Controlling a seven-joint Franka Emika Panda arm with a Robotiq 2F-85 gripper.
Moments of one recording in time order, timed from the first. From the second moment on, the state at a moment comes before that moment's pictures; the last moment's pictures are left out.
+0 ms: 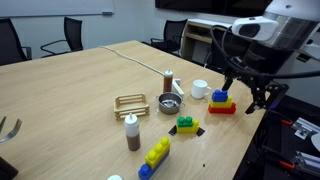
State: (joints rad) arm 0.46 -0.29 0.18 -2.60 -0.05 2.41 -0.38
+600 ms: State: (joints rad) arm 0.46 -0.27 0.18 -2.59 -0.04 2.42 -0.41
